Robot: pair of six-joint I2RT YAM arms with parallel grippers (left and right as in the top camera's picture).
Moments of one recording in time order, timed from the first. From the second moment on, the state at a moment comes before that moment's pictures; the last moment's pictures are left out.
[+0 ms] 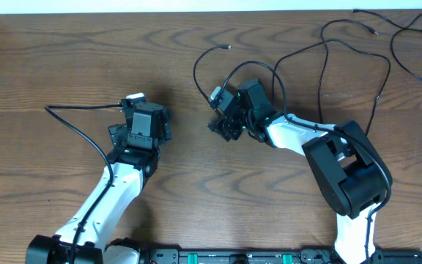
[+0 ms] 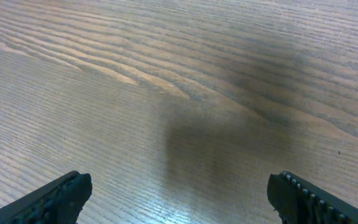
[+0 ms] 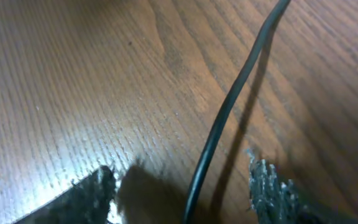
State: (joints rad) left arm -0.22 1.34 0.67 -0.21 -0.44 -0.33; right arm 0.54 2.07 1.11 0.13 -0.41 -0.28
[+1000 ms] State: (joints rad) left arm -0.22 1.34 0.67 -0.21 -0.44 -0.33; right arm 0.25 1.74 1.12 -0.14 -0.05 0.47
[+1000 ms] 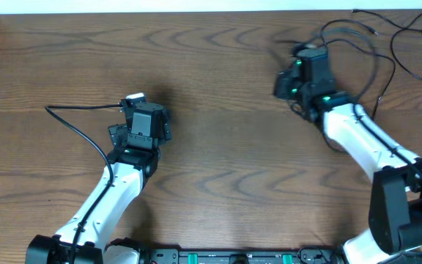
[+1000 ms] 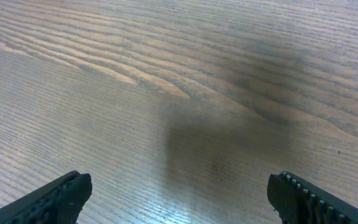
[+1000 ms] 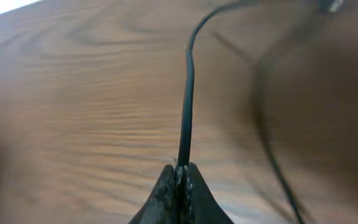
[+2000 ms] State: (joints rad) left arm -0.22 1.34 0.67 -0.22 -0.44 -0.33; right arm 0.04 1.74 1.12 -0.47 0.02 0.53
